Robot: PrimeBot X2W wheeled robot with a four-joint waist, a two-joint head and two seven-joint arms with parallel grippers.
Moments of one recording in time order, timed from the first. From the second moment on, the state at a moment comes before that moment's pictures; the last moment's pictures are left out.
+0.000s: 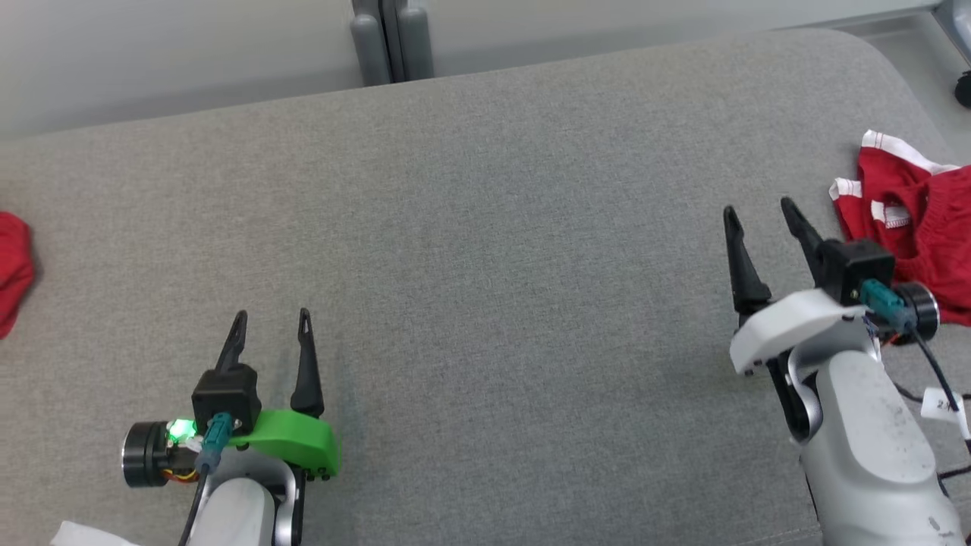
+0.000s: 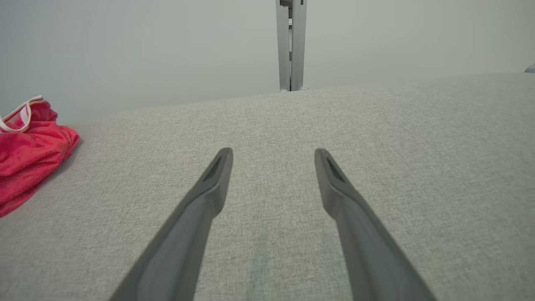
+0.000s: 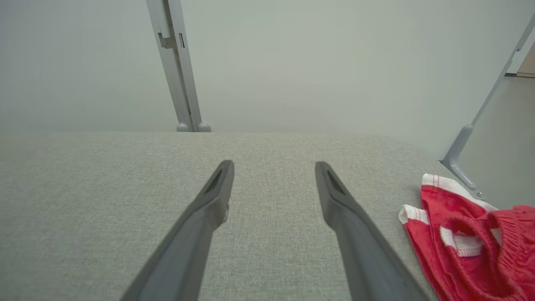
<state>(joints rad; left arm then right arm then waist) -0.24 0.05 -0.12 0.44 -0.10 0.03 -0.26 -0.49 -0.05 -0.06 0.54 0.04 0.13 -0.26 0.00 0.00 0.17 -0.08</state>
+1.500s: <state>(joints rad) -0.03 0.05 -0.02 0.42 -0.23 0.05 -0.26 -0.26 -0.05 0.07 0.52 0.16 0.13 -0.26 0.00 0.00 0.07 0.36</state>
